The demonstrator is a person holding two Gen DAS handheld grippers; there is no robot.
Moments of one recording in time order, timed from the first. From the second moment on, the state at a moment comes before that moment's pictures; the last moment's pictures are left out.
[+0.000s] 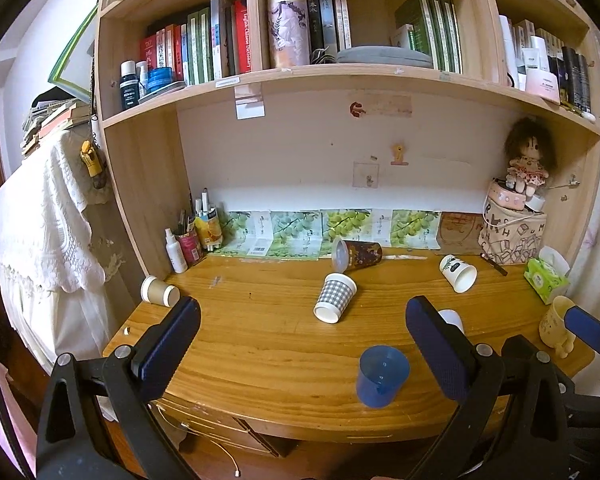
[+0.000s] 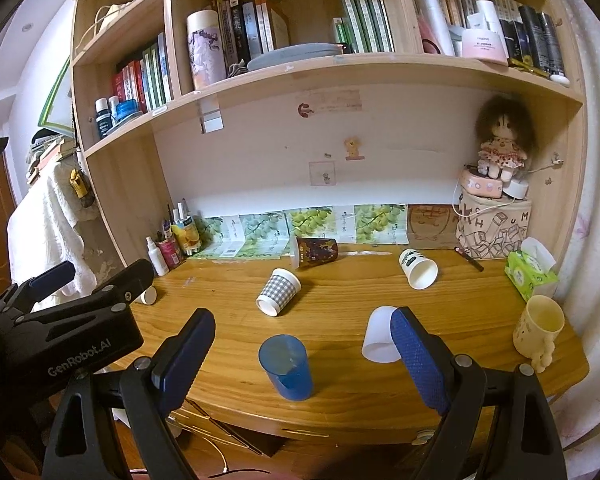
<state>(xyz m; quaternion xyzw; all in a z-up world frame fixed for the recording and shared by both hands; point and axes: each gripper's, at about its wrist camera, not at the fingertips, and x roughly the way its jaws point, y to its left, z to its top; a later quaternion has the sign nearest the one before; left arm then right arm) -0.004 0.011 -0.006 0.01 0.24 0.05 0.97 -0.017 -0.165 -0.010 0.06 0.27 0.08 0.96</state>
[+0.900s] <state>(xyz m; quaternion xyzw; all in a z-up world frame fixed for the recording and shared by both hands) 0.016 -0.003 -0.012 0.02 0.26 0.06 0.96 0.005 -0.179 -0.017 0.06 0.29 0.07 0.95</state>
